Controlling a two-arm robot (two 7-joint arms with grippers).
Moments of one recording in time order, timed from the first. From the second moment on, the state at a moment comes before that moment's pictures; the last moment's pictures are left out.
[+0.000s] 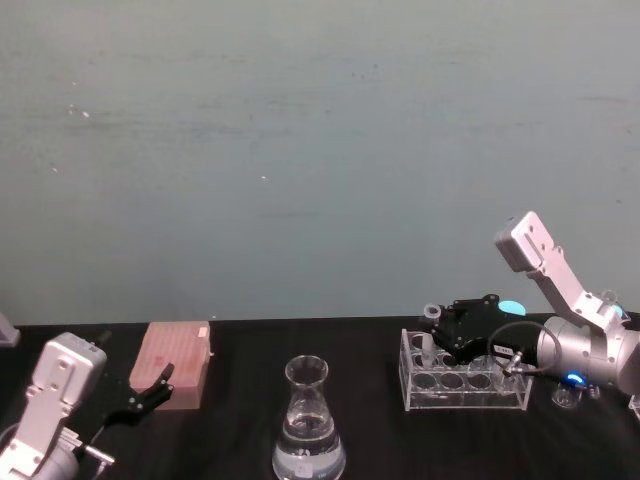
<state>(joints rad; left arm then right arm) -0.20 0.60 0.45 -1.41 -0.25 -0.12 0.03 0.68 0.42 -0.52 -1.06 0.29 0.09 0.64</state>
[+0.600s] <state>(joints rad) -0.20 0.60 0.45 -1.41 -0.25 -0.12 0.03 0.69 0.40 -0.53 -1.00 0.28 0.07 0.66</state>
